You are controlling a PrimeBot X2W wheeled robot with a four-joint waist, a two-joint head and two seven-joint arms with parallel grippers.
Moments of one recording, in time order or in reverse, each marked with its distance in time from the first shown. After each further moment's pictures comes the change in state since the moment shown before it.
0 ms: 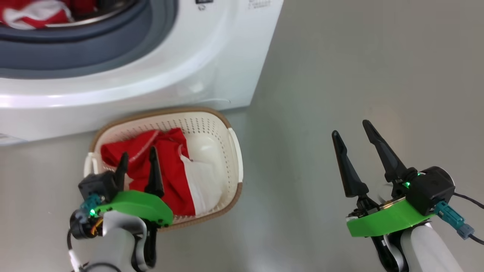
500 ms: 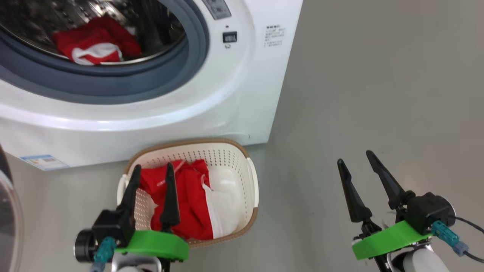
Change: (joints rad) left arm 0.250 0.011 -0.055 -0.414 0.150 0.071 0.000; right arm 0.093 0.000 -0.025 0.053 -0.007 0.000 0.000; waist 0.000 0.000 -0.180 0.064
